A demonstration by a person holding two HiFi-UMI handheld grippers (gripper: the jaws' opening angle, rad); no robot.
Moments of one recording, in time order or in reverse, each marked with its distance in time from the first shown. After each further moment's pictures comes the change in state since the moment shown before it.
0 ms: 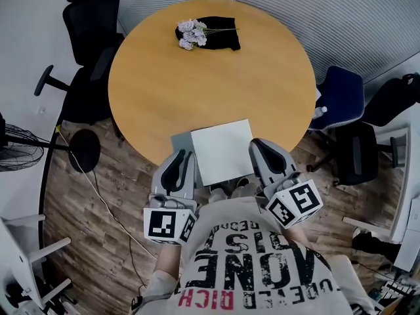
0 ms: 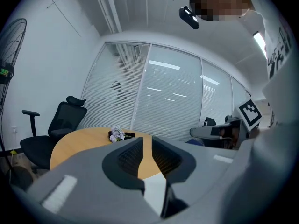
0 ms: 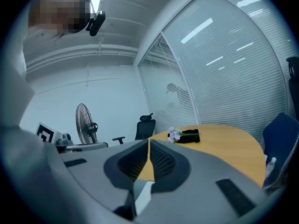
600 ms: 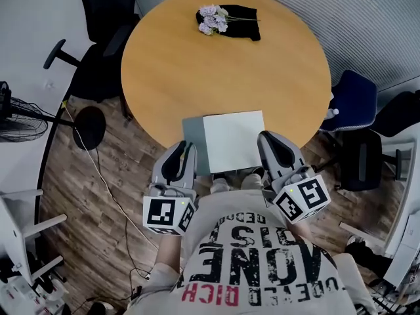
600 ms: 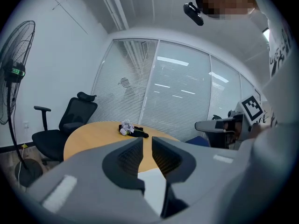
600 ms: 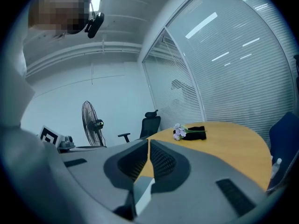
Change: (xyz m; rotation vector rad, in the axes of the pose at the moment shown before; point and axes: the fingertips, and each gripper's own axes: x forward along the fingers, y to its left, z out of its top) left arm -0.024 0.025 -0.025 -0.039 0.054 0.082; right arm 0.008 0.015 -0.009 -0.012 0.045 0.066
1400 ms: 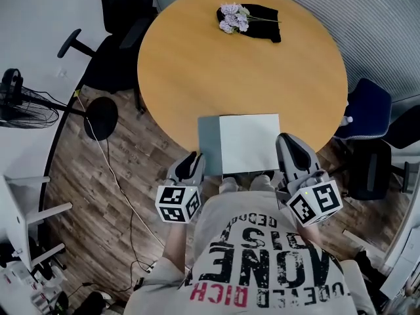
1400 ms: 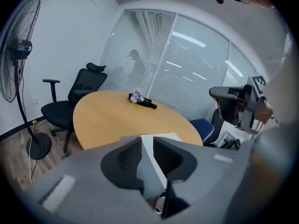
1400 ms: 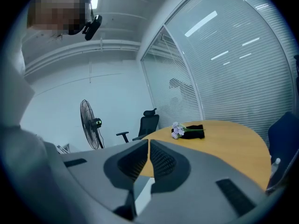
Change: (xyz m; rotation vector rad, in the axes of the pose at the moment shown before) left arm -0.005 0.038 -0.114 -0.145 0.324 0.049; right arm 0.008 -0.009 -0.003 0.002 0.021 -0.015
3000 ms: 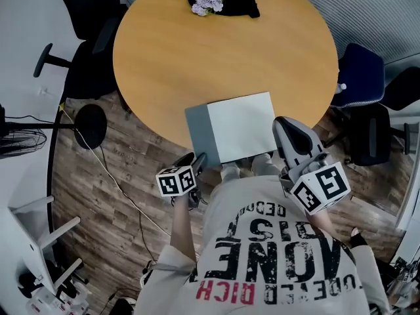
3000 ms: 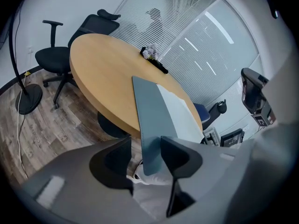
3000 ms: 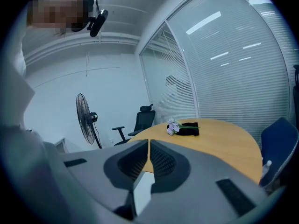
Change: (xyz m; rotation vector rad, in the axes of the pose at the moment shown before) left arm 0.058 0.038 -0.138 -0.287 0.414 -0.124; right arm 0.002 -0.005 -0.010 -0.027 0.066 -0.057
